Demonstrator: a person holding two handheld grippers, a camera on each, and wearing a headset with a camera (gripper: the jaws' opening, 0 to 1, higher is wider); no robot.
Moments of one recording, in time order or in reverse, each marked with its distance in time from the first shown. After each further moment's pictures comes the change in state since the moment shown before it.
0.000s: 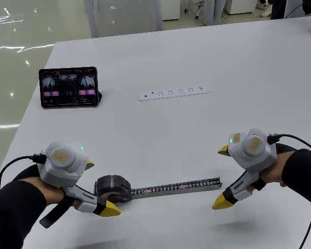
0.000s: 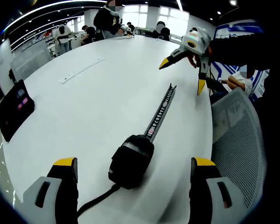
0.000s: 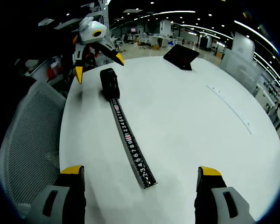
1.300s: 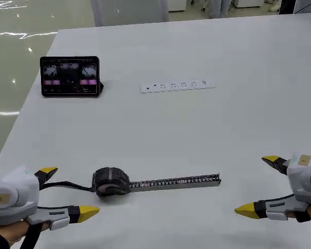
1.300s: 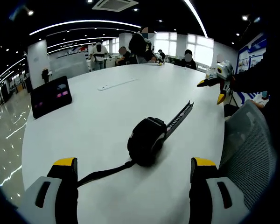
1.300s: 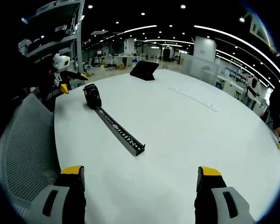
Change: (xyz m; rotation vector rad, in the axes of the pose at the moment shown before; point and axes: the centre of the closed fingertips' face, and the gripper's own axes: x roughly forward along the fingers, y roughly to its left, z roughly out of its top) left arm -0.053 0.007 -0.045 -0.118 -0.252 0.236; right arm -0.063 0.011 -0.054 0.159 -0.185 -0.244
